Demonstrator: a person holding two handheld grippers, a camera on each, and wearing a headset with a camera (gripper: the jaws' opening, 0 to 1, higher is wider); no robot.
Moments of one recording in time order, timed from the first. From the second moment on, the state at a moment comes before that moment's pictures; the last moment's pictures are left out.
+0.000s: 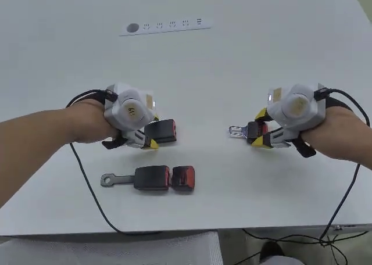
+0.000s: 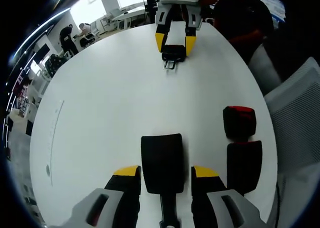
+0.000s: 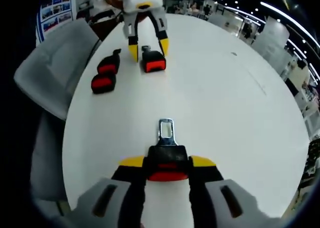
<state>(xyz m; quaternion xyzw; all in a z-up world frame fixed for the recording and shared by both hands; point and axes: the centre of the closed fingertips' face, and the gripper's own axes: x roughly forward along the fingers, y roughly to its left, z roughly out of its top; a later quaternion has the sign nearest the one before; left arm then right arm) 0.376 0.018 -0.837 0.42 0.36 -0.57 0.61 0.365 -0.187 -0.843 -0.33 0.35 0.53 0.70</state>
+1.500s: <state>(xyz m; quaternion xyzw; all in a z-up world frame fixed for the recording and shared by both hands) 0.381 0.018 -0.842 0.44 0.35 -0.57 0.60 0.373 -0.065 -0.838 -0.35 0.33 0.58 0.66</state>
